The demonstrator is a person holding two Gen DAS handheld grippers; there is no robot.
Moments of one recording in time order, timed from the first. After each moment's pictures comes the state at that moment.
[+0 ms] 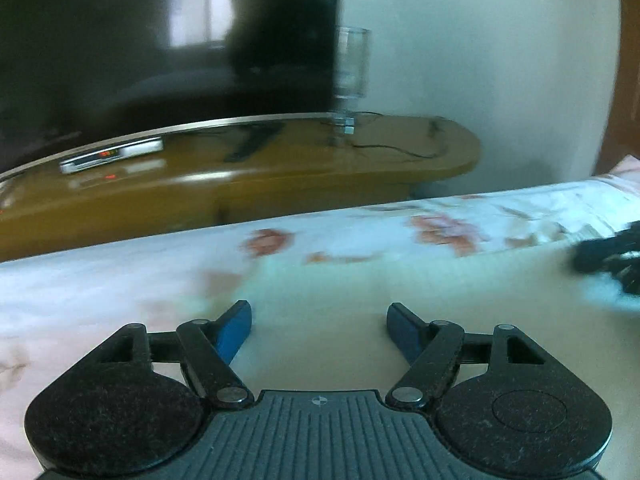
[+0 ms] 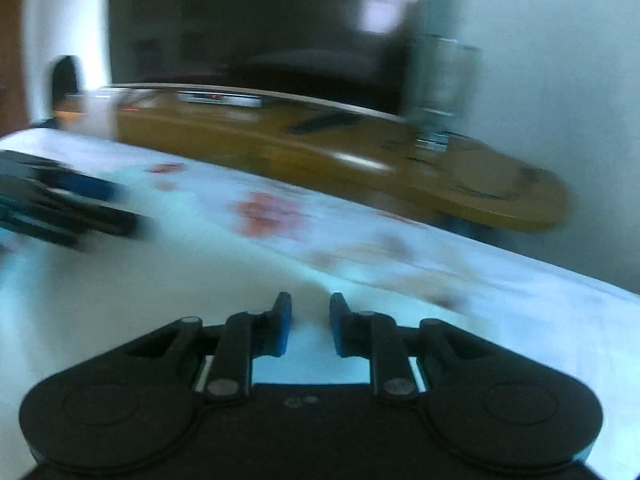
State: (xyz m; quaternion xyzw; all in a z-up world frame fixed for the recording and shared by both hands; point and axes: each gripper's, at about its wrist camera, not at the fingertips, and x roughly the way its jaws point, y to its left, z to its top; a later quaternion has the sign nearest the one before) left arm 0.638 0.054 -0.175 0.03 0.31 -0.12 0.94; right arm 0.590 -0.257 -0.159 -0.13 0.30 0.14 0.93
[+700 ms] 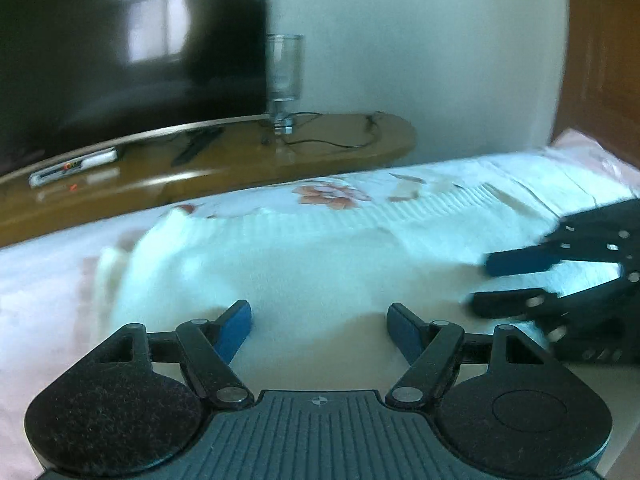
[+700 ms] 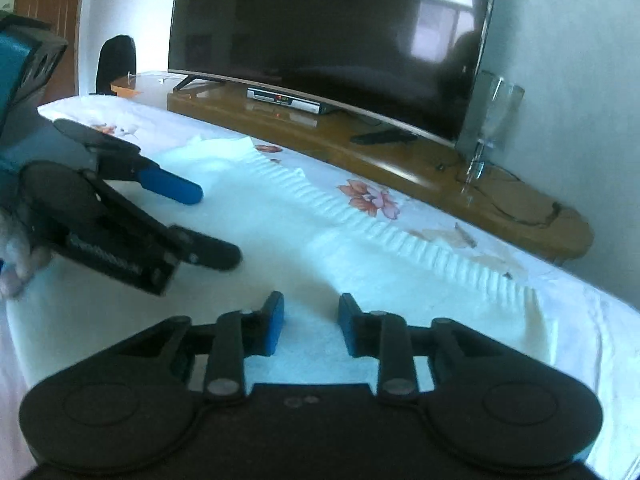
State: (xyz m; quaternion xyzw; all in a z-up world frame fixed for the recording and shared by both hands) left arm 0.568 0.003 -0.177 0.04 0.30 -0.18 0.94; right arm 0.509 -0.219 -0.173 -0.18 0.27 0.23 0.92
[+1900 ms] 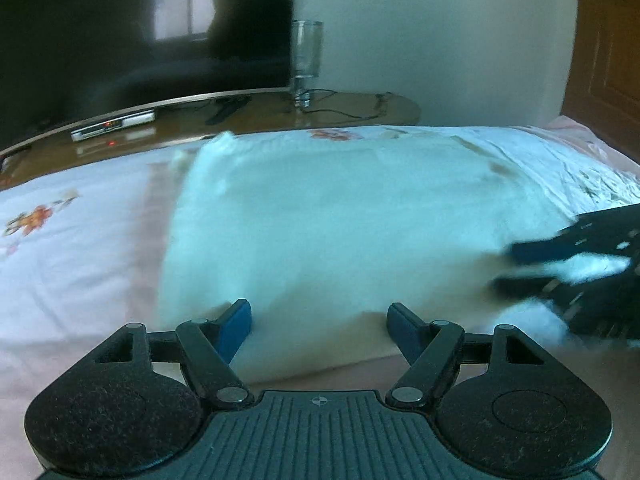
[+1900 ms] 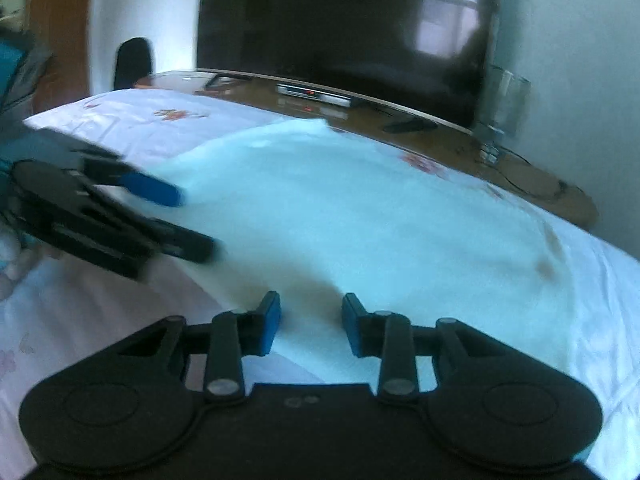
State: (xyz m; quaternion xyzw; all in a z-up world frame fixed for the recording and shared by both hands) left arm 0.439 0.041 -0.177 0.03 0.33 -0.15 0.93; right arm 0.385 -0.211 -0.187 -0.16 0.29 0.23 0.92
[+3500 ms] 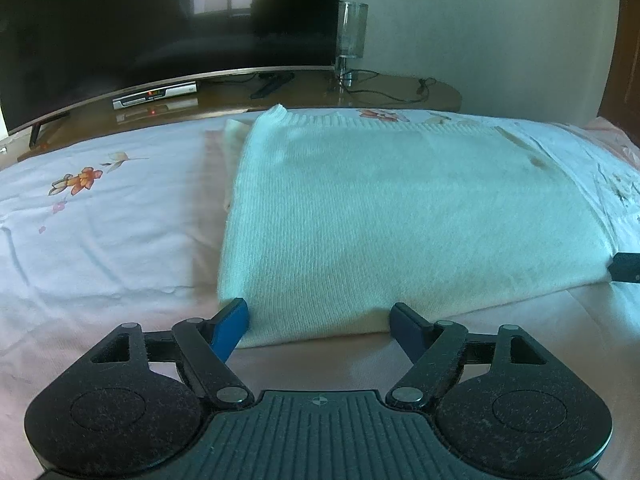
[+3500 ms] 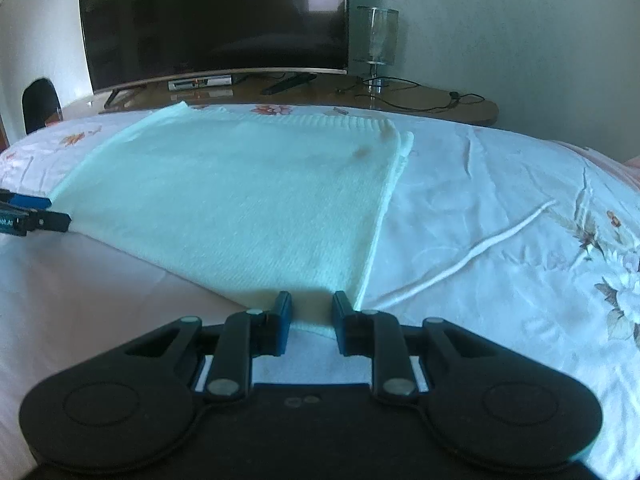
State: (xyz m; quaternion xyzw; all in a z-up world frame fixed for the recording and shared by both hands) left arm 0.433 0.056 -0.177 0.03 0.37 -0.10 0.92; right arm 0.360 -0.321 -0.180 -0.06 0.33 0.11 0.93
